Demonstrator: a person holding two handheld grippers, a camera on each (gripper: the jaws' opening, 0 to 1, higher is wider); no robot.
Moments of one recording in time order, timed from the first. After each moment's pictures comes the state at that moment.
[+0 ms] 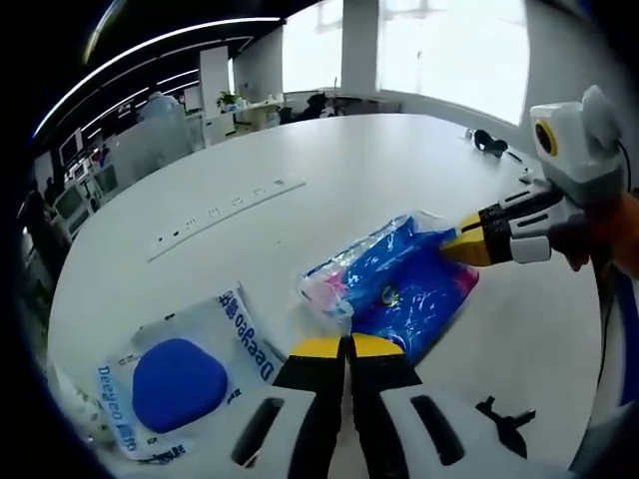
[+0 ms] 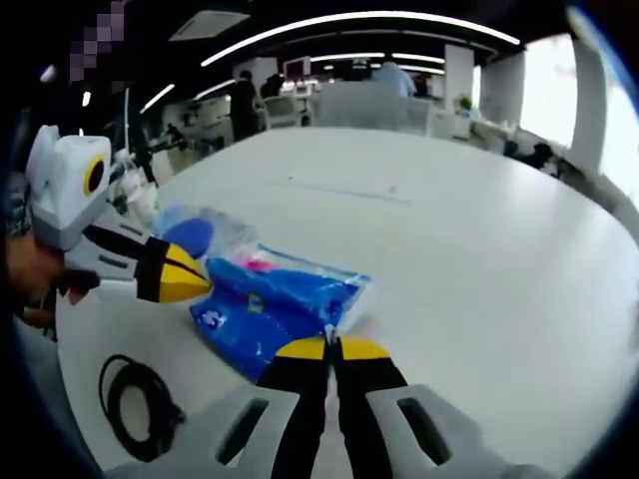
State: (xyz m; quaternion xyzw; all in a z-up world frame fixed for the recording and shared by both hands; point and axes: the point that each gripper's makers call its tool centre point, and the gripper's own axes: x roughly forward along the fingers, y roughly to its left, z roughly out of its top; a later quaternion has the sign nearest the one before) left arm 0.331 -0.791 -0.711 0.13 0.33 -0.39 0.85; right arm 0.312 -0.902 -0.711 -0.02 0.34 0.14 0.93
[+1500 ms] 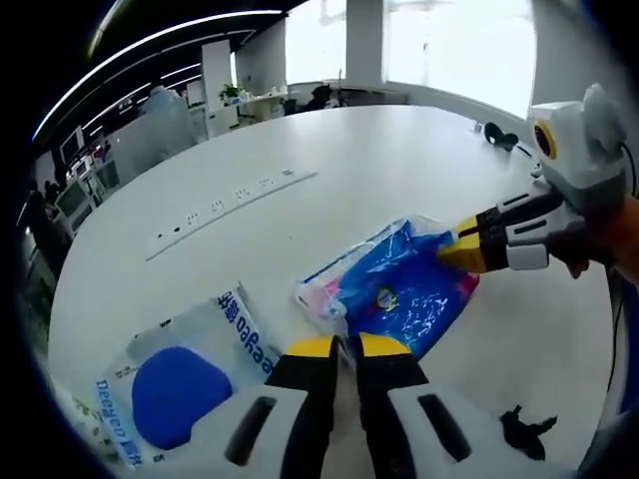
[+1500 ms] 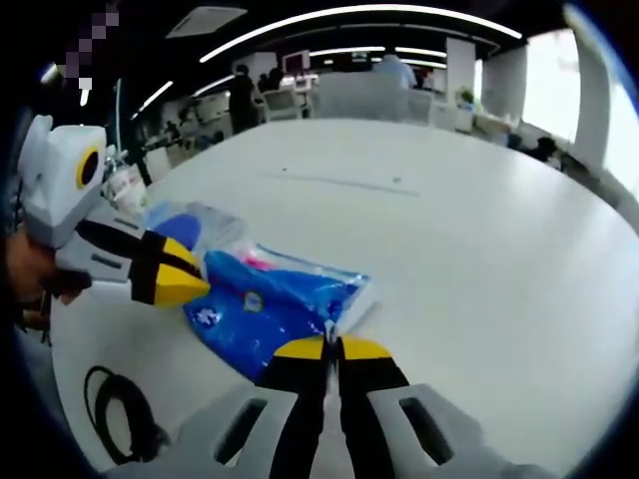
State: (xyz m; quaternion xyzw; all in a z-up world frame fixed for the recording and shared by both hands) left arm 0.352 -0.792 -0.722 0.14 0.34 -0.38 0.85; right arm 0.336 -0.900 -0.731 -0.02 0.35 0.14 0.92
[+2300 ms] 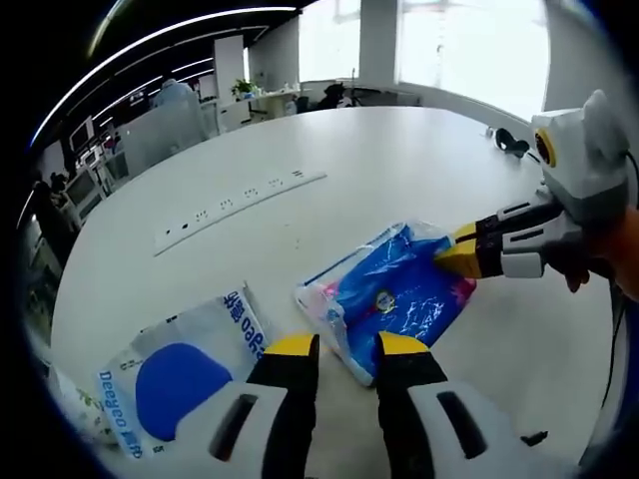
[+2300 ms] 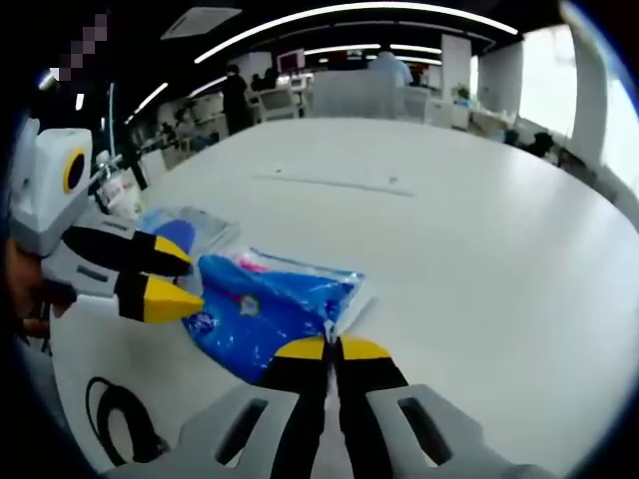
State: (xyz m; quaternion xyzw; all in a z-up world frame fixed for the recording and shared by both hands) left arm 0.353 -0.790 -0.717 0.13 0.35 -0.35 0.86; right arm 0.343 -0.901 -0.731 -0.01 0.36 0.13 0.92
